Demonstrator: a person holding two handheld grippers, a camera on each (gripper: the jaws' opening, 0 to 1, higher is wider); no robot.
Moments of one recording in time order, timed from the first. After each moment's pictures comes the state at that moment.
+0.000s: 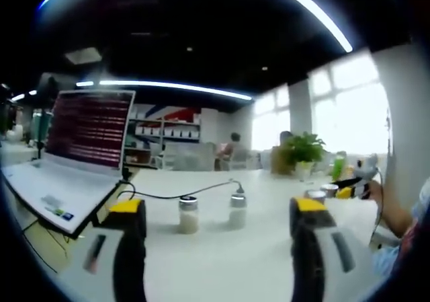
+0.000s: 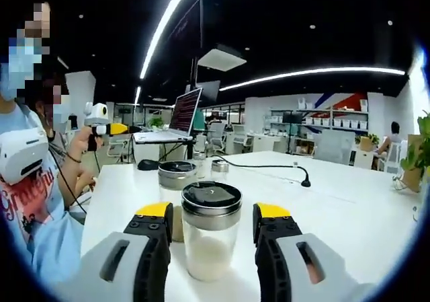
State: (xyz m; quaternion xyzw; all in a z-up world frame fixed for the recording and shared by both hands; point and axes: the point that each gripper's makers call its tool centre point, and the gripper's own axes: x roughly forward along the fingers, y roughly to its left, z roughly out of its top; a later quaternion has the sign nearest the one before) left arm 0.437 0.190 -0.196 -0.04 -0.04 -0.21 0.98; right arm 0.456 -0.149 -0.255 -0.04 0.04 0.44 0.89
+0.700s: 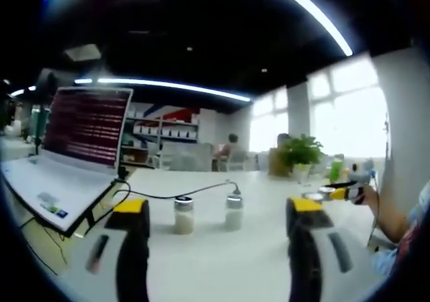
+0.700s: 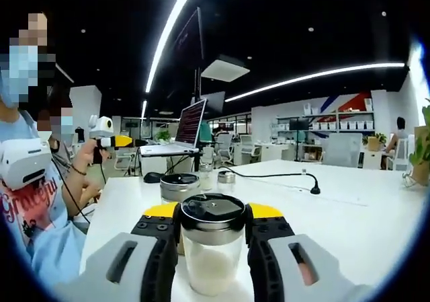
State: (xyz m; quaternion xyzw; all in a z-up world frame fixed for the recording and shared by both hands) left arm 0.438 0.187 -0.197 -0.05 -0.04 -0.21 0.98; right arm 0.456 -0.138 -0.249 -0.02 0.00 0.47 0.88
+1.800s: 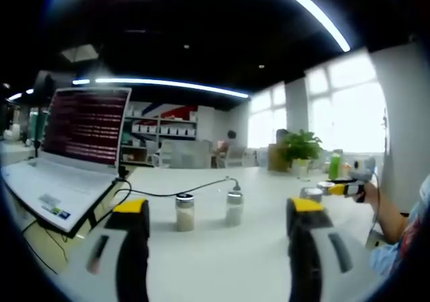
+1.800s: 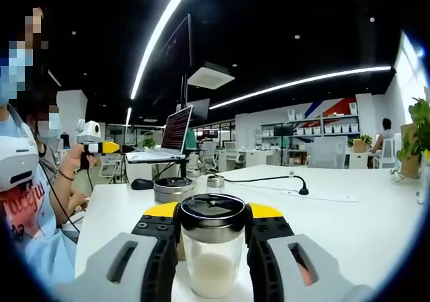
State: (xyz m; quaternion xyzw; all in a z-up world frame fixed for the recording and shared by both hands) left arm 0.436 0.189 -0.200 -0.04 -0.03 -0.22 0.98; right arm 0.458 -0.138 -0.248 0.00 -0.01 0.41 0.91
